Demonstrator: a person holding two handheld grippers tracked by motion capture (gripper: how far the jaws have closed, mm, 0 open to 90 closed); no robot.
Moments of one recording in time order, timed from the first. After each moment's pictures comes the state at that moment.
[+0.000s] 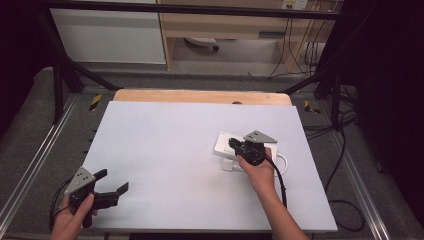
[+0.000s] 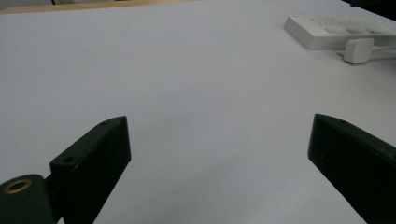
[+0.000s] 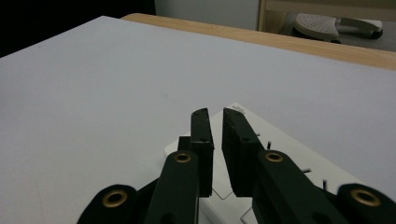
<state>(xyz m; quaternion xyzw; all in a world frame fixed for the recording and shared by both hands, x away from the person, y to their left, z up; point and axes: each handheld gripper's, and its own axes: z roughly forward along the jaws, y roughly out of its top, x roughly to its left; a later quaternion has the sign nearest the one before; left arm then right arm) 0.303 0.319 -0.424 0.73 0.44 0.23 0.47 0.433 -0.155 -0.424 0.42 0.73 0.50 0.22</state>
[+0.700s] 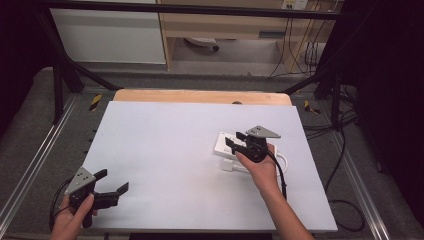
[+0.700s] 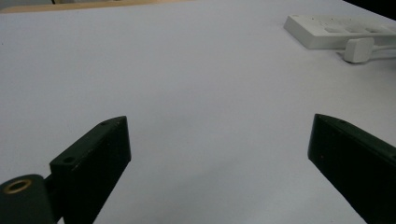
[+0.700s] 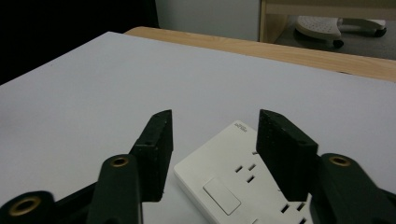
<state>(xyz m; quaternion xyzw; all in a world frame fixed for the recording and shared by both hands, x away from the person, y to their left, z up) 0.303 0.319 -0.424 0.73 0.44 0.23 0.47 0.434 -0.156 -0.402 0.42 0.72 0.51 0.21</state>
